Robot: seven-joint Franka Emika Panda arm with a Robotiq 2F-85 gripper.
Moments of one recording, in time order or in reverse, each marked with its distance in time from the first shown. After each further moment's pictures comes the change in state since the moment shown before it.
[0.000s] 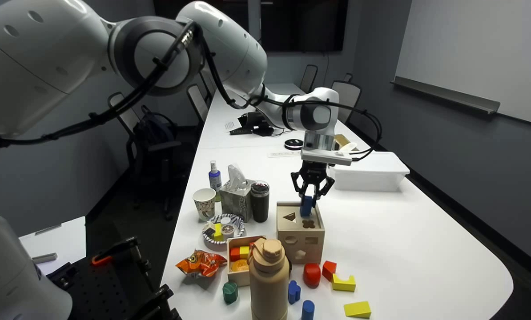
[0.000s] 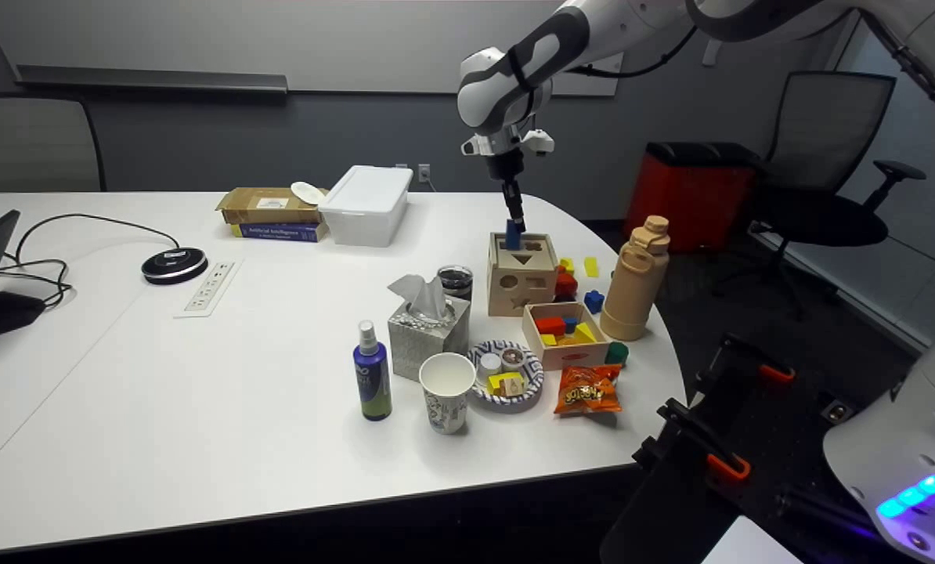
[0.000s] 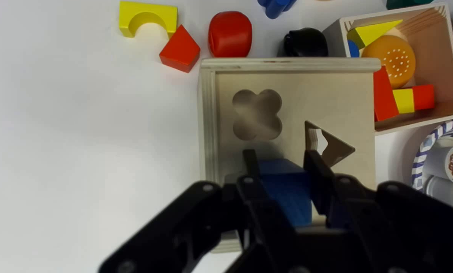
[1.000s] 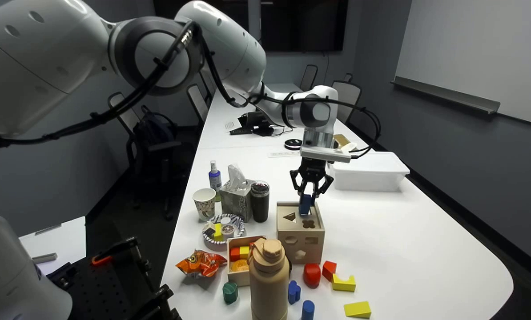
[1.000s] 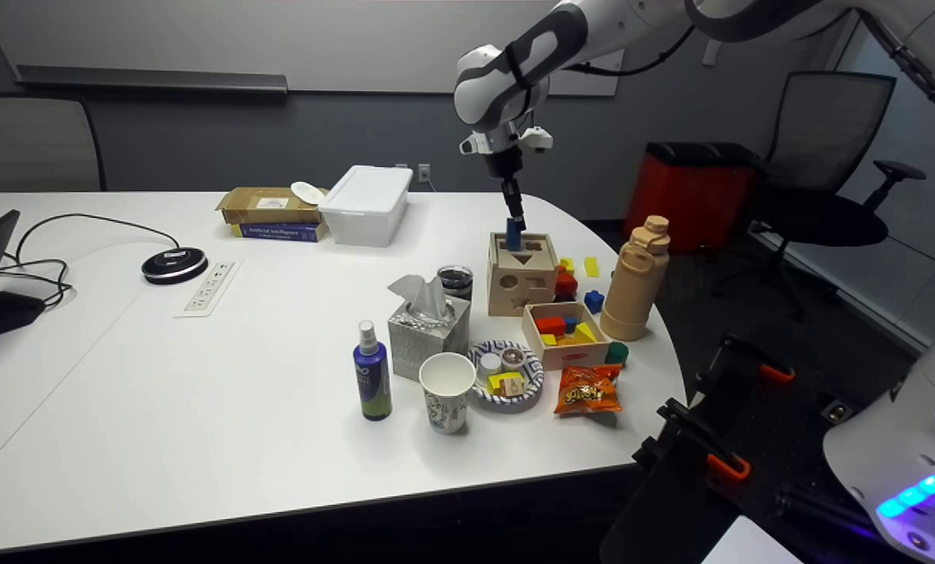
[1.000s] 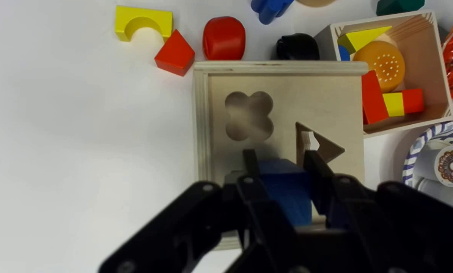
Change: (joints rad) arm 0.010 0.001 -0.003 0.018 -0.003 -0.038 0.000
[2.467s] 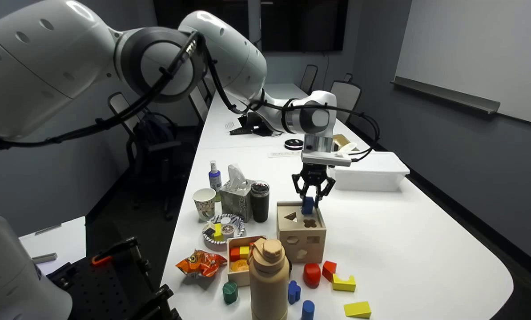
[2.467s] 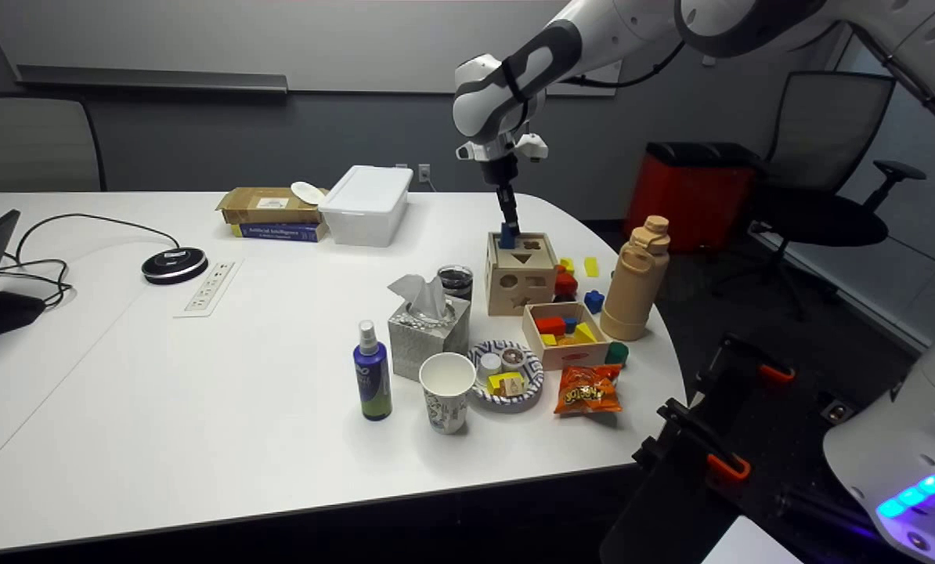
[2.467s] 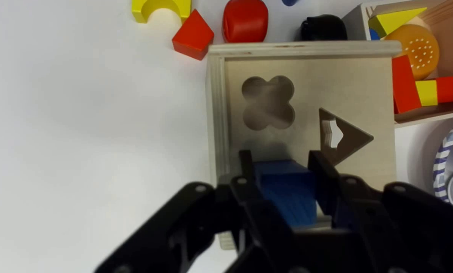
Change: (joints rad) arm 0.011 0.041 -0.013 0.023 -0.004 0.065 0.002
